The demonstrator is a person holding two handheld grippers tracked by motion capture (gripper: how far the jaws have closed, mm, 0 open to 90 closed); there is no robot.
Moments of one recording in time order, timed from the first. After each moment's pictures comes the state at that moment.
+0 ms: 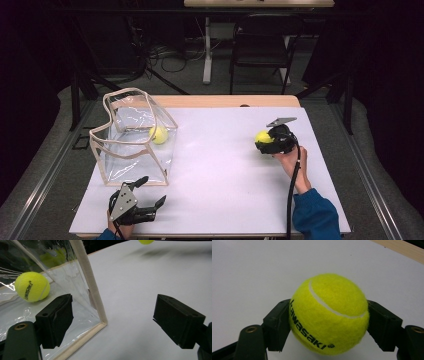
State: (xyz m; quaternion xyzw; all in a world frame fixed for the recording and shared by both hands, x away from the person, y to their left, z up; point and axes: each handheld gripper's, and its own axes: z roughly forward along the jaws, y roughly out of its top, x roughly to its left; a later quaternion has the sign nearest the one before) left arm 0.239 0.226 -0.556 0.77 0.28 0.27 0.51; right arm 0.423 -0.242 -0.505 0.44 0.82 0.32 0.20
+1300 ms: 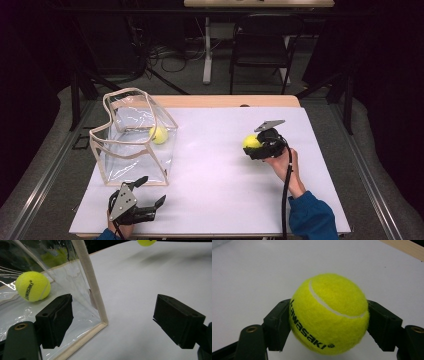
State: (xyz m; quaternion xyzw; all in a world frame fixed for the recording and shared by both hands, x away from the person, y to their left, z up) left arm 0.240 0.227 -0.557 0.76 0.29 0.27 0.51; right arm 0.407 -0.207 -0.497 0.38 0.84 0.34 0.17
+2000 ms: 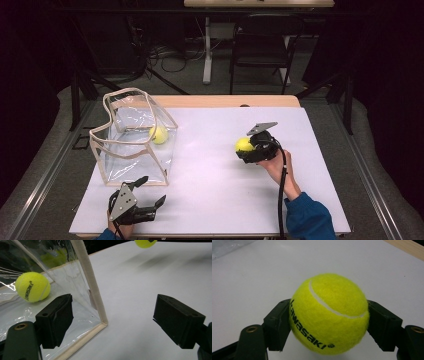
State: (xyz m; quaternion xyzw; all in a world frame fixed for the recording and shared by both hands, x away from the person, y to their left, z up) left arm 0.240 0.227 -0.557 0.76 0.28 0.27 0.51; right arm 0.398 -0.186 -0.495 0.35 0.85 0.35 0.16
